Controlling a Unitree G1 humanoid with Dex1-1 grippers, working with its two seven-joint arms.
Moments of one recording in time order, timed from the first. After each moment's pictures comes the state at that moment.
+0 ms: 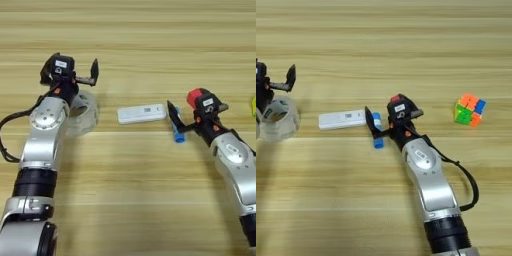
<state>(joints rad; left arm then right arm) -0.39 0.20 0.10 0.21 -0.05 0.05 -0.13 -0.13 -0.10 0.11 -0.04 0.00 0.14 0.22</state>
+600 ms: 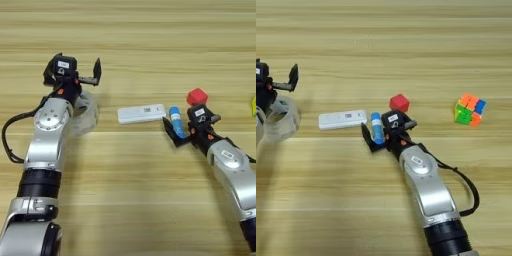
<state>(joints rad) -0.39 0.18 0.10 0.21 -0.05 0.03 -0.12 -0.11 -0.12 0.15 -0.02 -0.01 0.25 0.25</state>
